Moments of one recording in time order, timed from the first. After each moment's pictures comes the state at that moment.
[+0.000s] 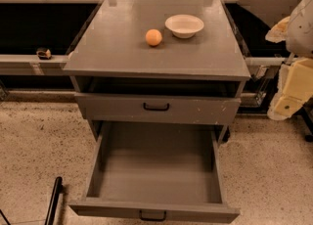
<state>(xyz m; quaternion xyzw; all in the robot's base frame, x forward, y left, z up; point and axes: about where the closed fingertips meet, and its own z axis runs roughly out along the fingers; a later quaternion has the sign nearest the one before) 0.438 -0.216 0.979 -0.60 0.78 -0.04 0.16</state>
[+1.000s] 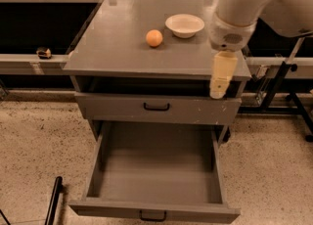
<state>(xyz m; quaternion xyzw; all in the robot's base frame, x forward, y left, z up) 0.549 -0.157 0.908 -0.66 0.75 -0.03 0.09</state>
